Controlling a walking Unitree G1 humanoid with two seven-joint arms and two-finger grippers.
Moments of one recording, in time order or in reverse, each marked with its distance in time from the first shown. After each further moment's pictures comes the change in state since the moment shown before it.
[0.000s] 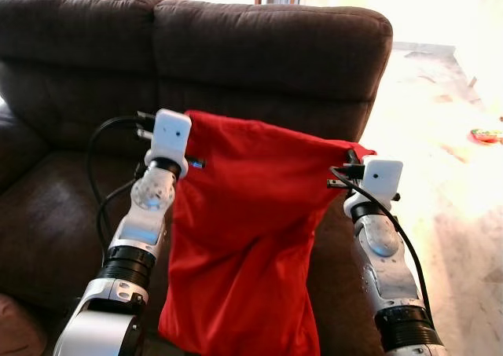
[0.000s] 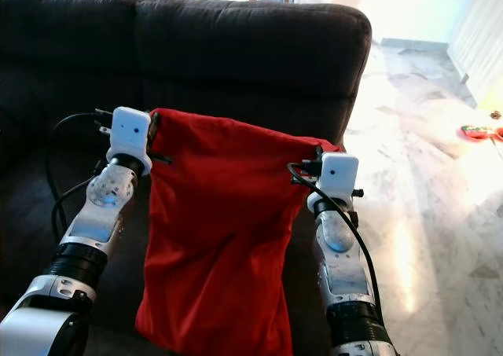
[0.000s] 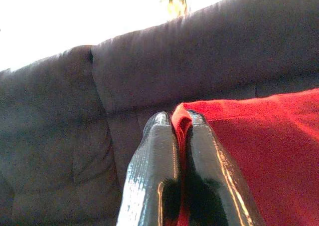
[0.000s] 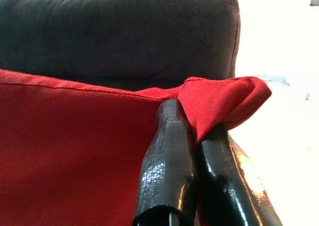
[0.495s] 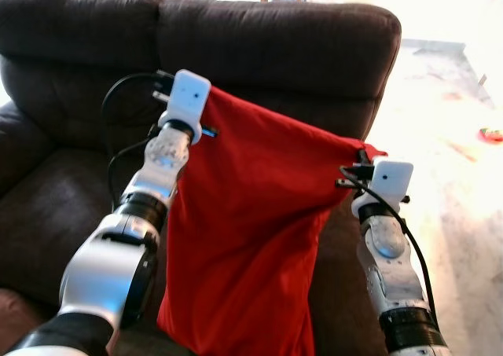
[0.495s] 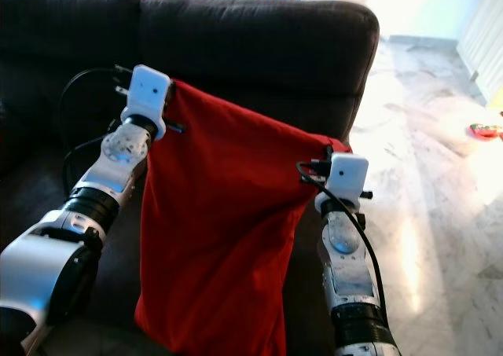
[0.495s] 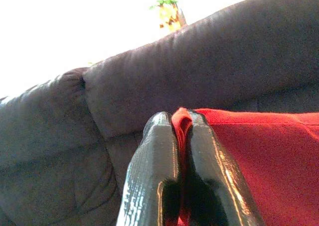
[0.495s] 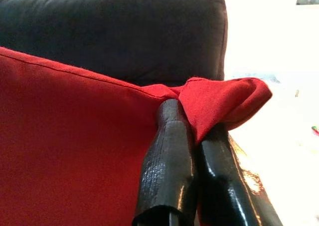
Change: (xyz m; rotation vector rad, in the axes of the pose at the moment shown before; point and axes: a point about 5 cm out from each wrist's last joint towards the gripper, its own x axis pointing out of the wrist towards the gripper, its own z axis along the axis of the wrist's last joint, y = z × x) left arm 0.055 -0.009 0.042 0.076 -0.031 -0.064; right arm -0.001 -0.010 0.000 -0.002 -0.014 -0.057
